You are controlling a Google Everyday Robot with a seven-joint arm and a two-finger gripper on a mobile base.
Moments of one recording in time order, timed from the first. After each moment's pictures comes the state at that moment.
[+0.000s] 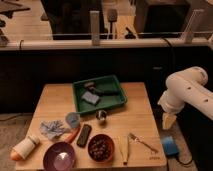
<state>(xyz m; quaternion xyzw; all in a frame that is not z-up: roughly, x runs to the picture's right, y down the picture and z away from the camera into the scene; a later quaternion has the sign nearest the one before) 0.284 0.116 0.683 -0.29 0.02 0.02 0.96</state>
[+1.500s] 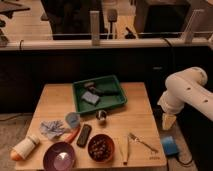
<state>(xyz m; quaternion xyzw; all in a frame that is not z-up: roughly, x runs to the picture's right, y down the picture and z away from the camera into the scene) 0.276 0.119 0.678 -0.29 0.02 0.01 0.96</state>
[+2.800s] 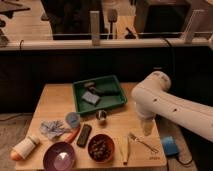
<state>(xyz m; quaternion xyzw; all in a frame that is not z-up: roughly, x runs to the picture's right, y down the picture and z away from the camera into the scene) 0.161 0.139 0.656 -0.28 0.00 -0.14 0.95</state>
